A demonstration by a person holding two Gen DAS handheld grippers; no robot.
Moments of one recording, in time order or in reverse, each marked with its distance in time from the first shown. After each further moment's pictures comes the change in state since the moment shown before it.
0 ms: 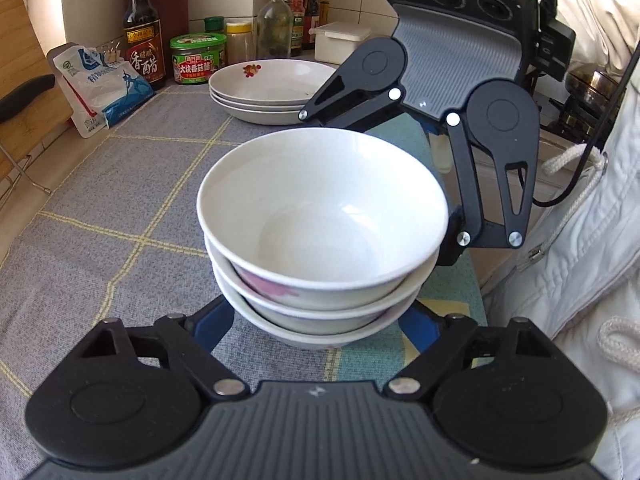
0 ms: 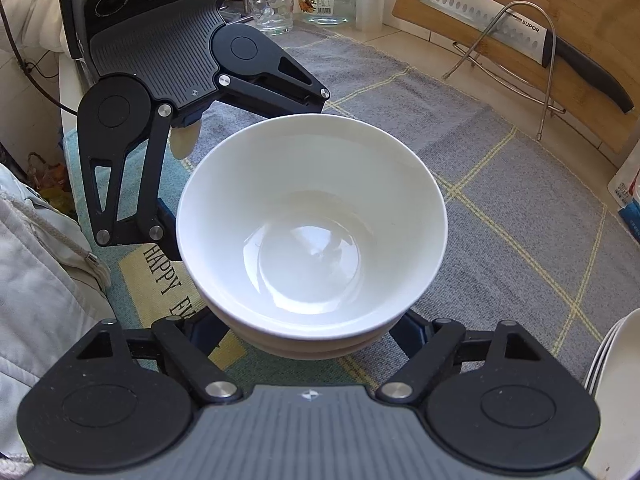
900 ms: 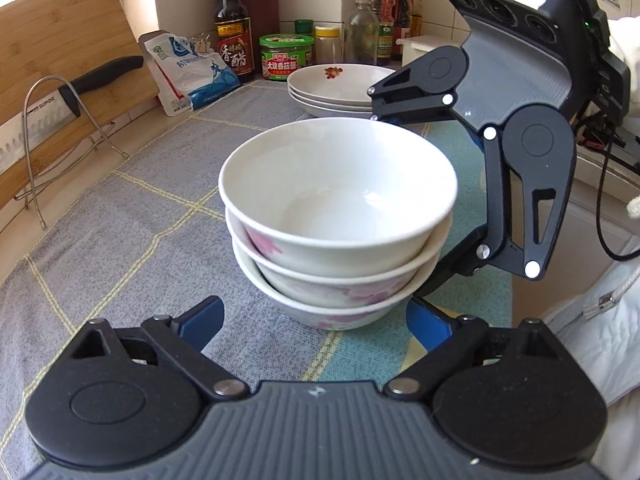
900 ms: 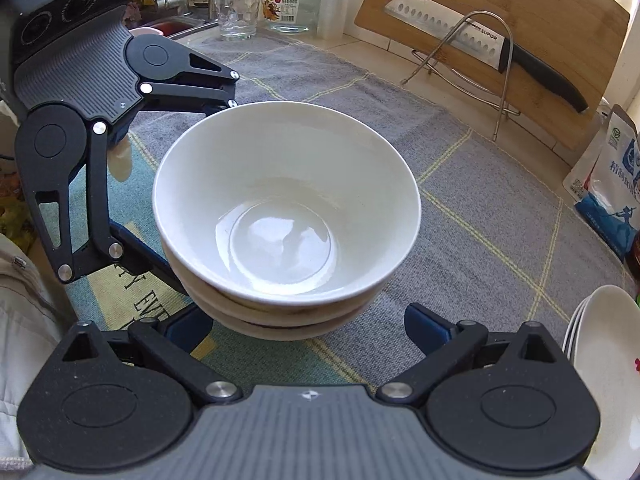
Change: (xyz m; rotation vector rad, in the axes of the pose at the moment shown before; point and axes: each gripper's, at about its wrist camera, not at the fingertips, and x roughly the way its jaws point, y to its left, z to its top) left arm -0.003 -0.035 -0.017 -0.164 -0.035 0.276; right arm 0.000 0.010 -0.013 0.011 -0.048 -0.157
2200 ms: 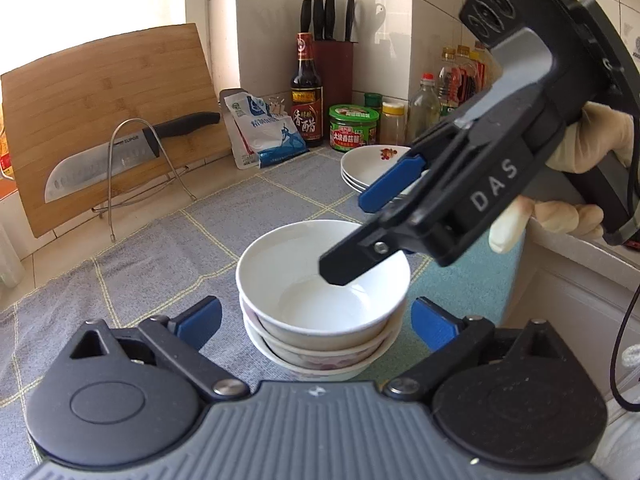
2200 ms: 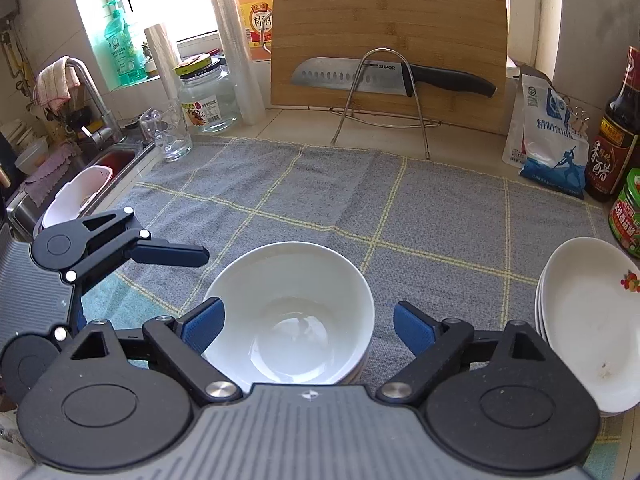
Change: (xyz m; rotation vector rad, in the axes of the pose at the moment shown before) left arm -0.046 -0.043 0.016 -0.203 -0.177 0.229; right arm -0.061 -0.014 0.033 0.414 -0.142 -0.036
